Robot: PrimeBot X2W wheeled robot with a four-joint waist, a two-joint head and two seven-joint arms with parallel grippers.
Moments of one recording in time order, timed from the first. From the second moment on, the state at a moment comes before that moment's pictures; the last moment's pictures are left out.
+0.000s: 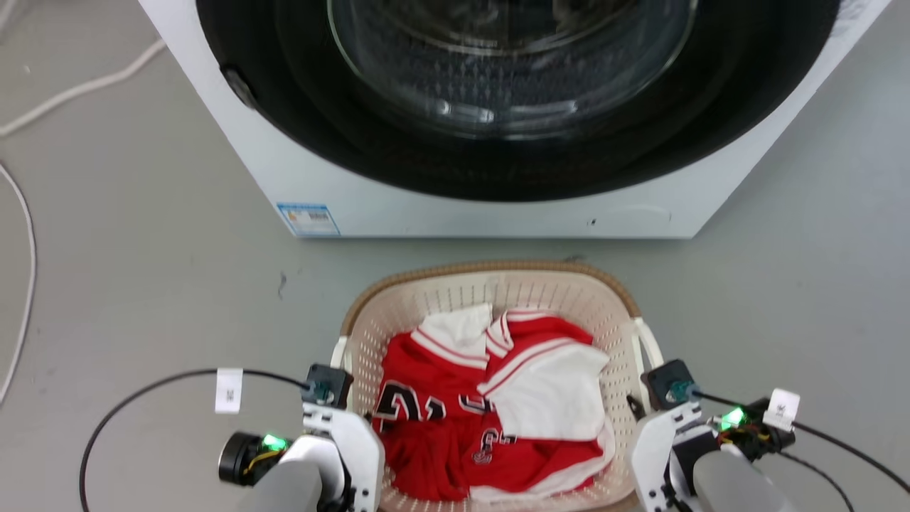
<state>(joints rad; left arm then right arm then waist) -0.60 0.06 -0.46 1.29 -0.36 -0.13 -0.12 -0.56 -0.04 0.22 1.27 -0.14 0.13 -0.21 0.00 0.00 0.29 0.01</state>
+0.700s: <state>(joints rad) -0.41 0.07 -0.58 1.29 -0.46 -0.13 -0.05 -0.39 -0.04 0.46 1.26 0.06 0.13 -0.10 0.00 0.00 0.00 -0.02</state>
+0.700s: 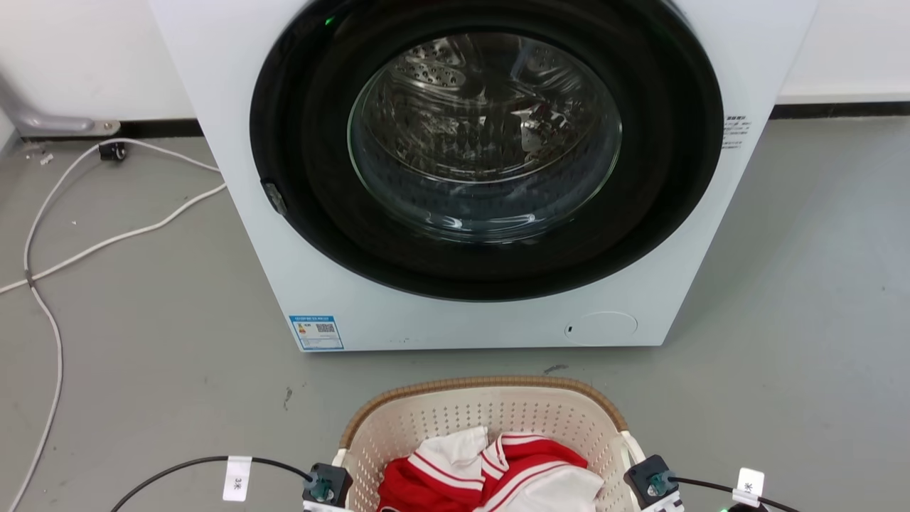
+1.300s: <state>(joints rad) -0.38 0.08 -0.64 1.29 -0.52 -0.13 -0.04 -0.36 -0.04 0.50 1.27 0.09 0.13 -0.07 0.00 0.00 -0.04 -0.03</state>
